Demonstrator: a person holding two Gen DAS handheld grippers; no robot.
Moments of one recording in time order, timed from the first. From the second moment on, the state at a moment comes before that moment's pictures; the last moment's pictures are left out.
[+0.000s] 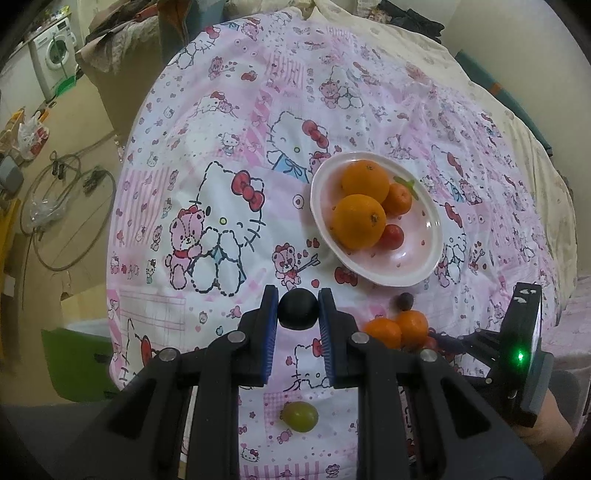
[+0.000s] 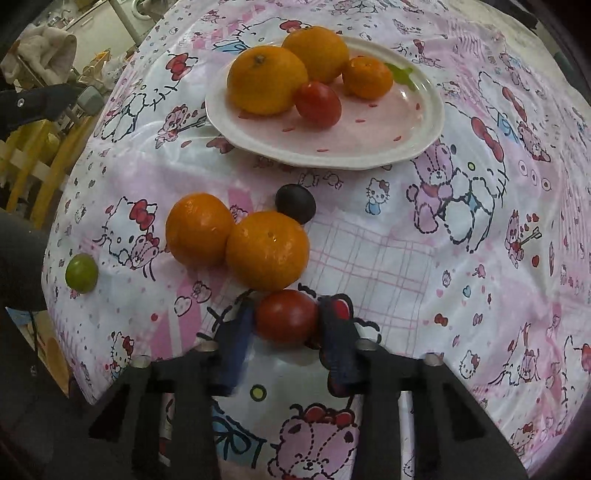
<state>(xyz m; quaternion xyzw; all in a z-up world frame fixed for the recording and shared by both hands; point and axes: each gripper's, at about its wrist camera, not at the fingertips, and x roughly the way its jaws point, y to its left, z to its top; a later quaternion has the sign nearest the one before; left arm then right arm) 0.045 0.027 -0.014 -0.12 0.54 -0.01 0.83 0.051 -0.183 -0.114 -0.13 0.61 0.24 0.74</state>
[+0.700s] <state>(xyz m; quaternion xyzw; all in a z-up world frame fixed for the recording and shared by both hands) 0.134 0.038 -0.005 -0.16 0.53 -0.02 0.83 0.141 -0.258 -0.025 0.08 0.51 0.24 0.82</state>
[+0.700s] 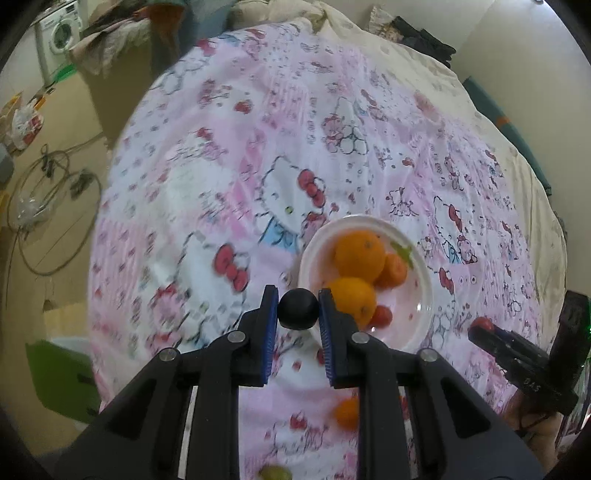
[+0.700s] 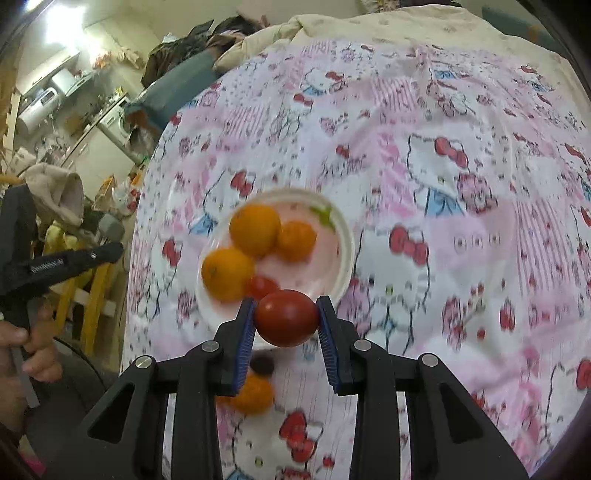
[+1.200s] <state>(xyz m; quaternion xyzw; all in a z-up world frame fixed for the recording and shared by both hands) 0.205 0.016 -0.067 -0.15 0.57 -0.06 0.81 0.196 -0.235 -0.057 0.05 0.53 0.25 0.81</state>
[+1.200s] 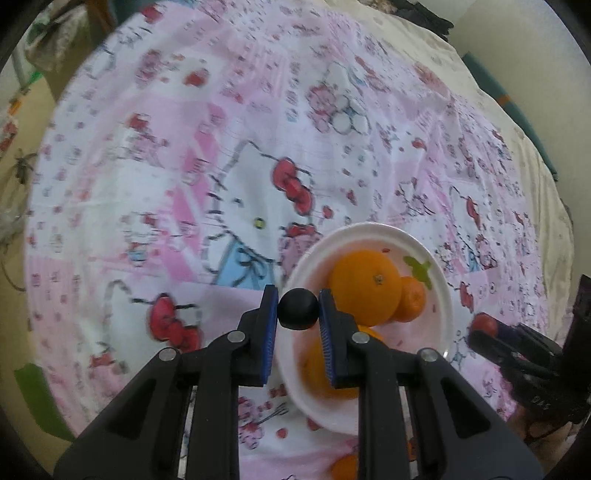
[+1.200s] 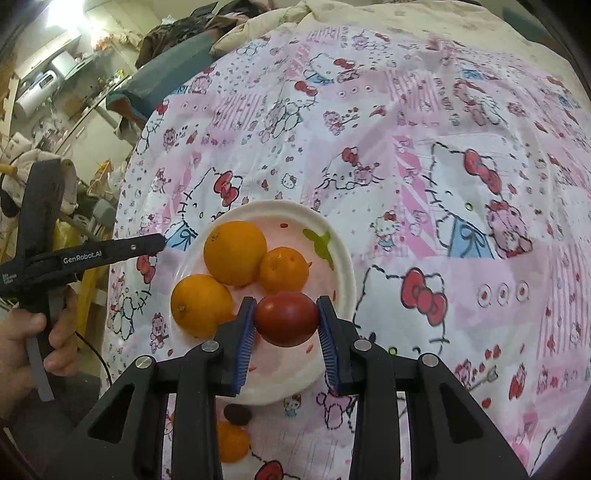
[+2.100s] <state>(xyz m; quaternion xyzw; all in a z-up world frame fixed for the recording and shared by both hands) 0.208 -0.012 -0.072 -0.11 0.58 -0.06 0.81 0.204 -0.215 -0.096 0.02 0.58 0.26 0.77</state>
